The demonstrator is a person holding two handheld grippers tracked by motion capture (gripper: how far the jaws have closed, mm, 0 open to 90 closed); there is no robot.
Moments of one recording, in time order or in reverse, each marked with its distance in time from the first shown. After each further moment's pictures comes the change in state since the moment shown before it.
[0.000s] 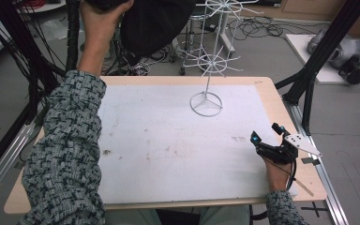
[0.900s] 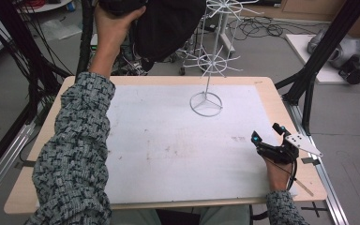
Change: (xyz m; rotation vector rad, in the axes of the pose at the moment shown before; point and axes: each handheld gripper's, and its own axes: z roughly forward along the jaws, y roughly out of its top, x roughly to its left) left arm -0.008 -0.018 0.022 0.047 -0.053 0.005; right arm -0.002 0.000 -0.001 0.001 -0.005 -0.007
